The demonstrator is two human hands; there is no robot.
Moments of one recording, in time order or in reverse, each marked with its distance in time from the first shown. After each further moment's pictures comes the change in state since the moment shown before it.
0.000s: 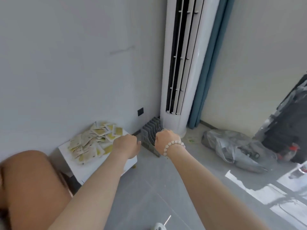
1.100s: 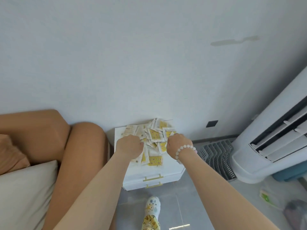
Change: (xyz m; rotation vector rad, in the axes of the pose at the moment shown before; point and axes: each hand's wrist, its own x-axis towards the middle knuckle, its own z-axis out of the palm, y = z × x) left_hand 0.161 -0.221 0.042 -0.208 -0.144 -0.697; right_hand 0.331 -0.151 0.041 -0.154 -0.205 -0.517
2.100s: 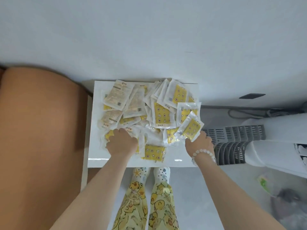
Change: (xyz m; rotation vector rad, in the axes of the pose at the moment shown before) left_hand 0.221 -0.024 0.210 -0.321 -0.449 -0.642; right_hand 0.244 0.062 0.175 0.369 -0.347 0.633
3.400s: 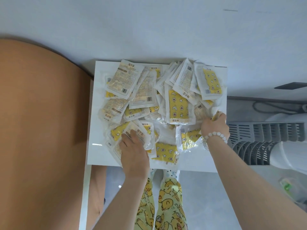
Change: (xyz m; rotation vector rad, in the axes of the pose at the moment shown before) left_hand 0.007 -0.009 0.085 0.214 0.141 0.065; right_hand 0.075 -0.033 0.039 0.310 0.112 0.067
